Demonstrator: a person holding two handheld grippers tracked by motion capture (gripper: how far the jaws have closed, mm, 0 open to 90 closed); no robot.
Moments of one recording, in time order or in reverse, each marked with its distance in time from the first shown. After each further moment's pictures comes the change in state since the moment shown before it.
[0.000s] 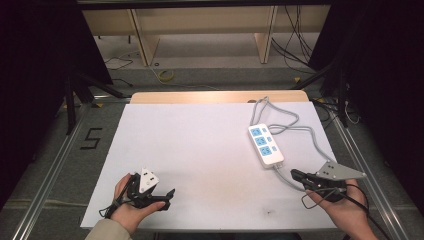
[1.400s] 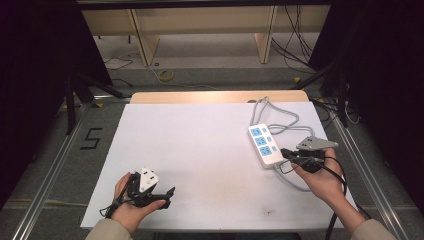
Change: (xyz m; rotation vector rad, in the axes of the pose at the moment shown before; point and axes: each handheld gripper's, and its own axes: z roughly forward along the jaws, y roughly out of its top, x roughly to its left) left arm 0.001 0.002 0.001 -0.014 0.013 0.001; right arm -0.027 0.037 0.059 0.093 -0.085 0.014
